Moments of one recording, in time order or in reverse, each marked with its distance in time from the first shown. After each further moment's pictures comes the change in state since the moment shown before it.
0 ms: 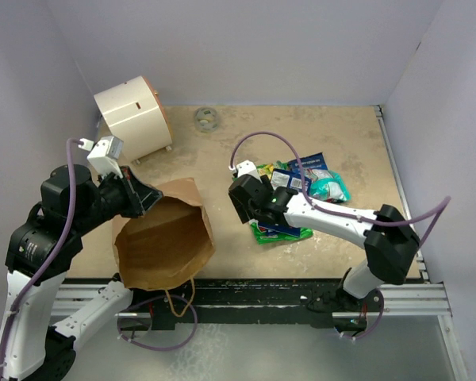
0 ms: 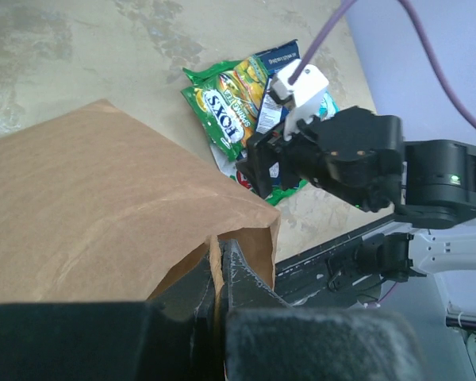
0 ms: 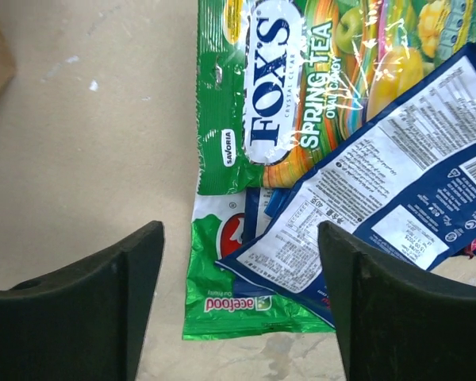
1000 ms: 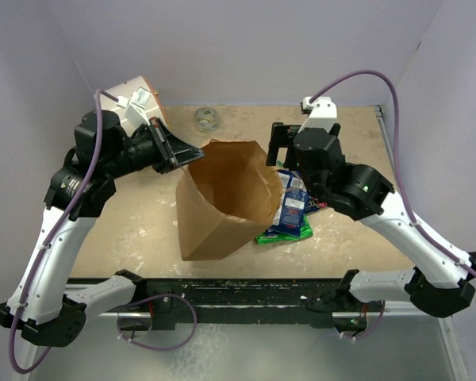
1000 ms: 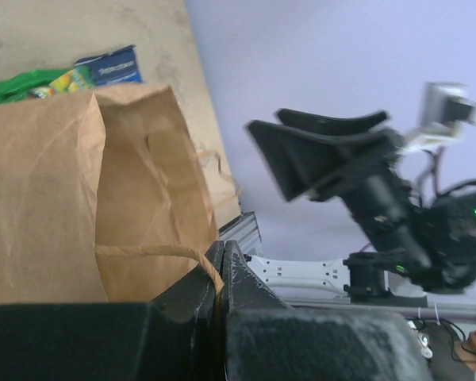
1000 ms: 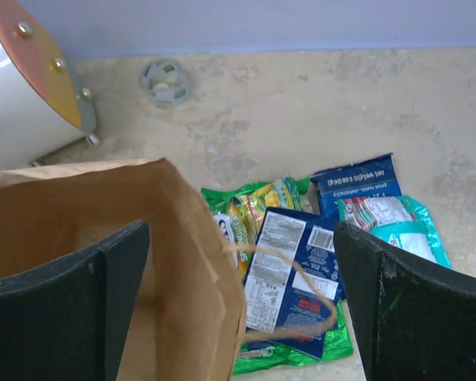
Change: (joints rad) left arm 0.000 0.296 0.119 0.334 0.301 -0.410; right arm -0.051 -0.320 0.455 -0.233 0.264 0.079
